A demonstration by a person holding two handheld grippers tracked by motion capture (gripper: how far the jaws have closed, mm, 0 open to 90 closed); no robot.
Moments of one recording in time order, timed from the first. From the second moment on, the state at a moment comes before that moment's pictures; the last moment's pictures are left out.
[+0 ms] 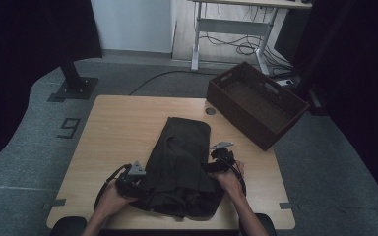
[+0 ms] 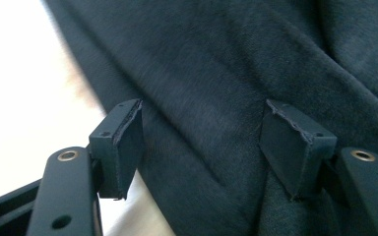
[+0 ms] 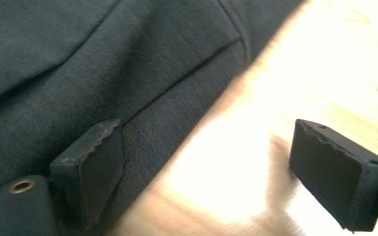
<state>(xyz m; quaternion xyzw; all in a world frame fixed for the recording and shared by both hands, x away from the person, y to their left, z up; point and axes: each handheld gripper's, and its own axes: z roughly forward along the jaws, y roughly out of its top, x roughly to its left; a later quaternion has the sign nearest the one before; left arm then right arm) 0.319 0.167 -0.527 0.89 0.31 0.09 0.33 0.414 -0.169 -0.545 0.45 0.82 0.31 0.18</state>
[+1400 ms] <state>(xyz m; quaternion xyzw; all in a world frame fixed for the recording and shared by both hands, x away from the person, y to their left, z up) 0.344 0.234 -0.547 0.83 0.42 0.16 0.33 0.379 -0.098 -0.424 0.32 0.85 0.41 0.10</state>
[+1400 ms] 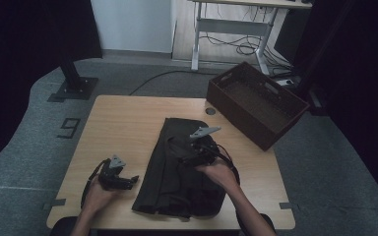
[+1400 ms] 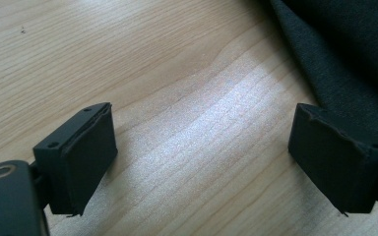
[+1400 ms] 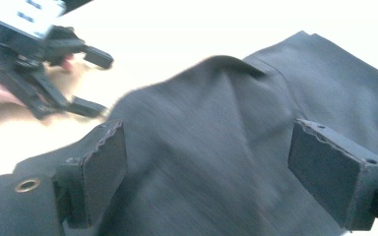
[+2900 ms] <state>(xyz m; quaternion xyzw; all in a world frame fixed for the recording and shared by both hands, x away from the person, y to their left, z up) 0.345 0.235 -0.547 0.83 0.41 0.16 0.33 0.384 -0.236 -0.439 0.44 0.83 0.30 0.17</state>
